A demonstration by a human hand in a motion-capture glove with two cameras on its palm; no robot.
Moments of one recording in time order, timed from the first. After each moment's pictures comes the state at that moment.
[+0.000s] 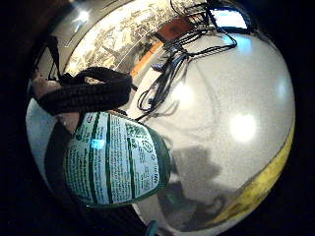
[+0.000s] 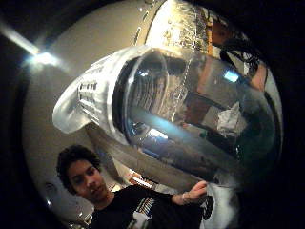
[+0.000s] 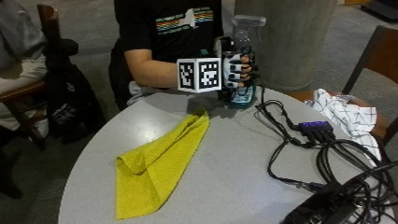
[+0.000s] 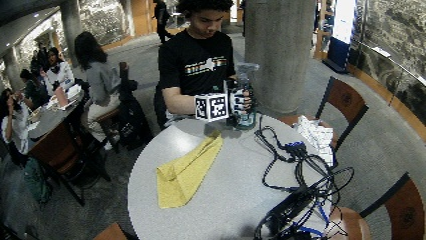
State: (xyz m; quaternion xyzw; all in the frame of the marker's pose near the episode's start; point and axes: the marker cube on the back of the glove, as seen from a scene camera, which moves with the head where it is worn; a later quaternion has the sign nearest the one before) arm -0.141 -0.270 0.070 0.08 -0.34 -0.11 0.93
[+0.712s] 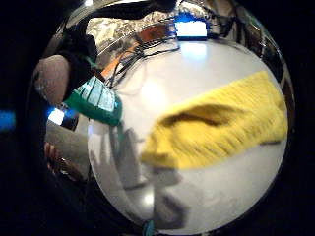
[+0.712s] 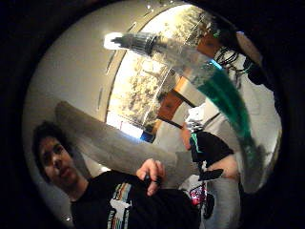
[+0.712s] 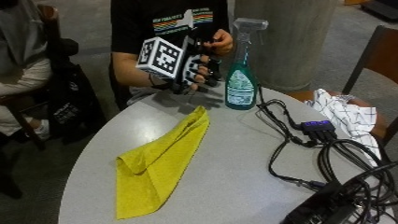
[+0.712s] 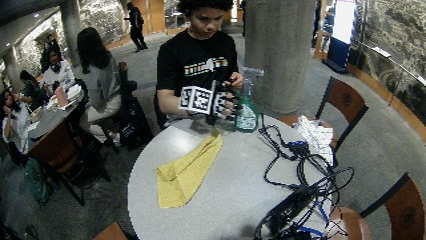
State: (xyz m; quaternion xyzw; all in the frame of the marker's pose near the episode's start) arm -0.083 -0.178 0.040 0.13 -0.13 -0.10 0.98
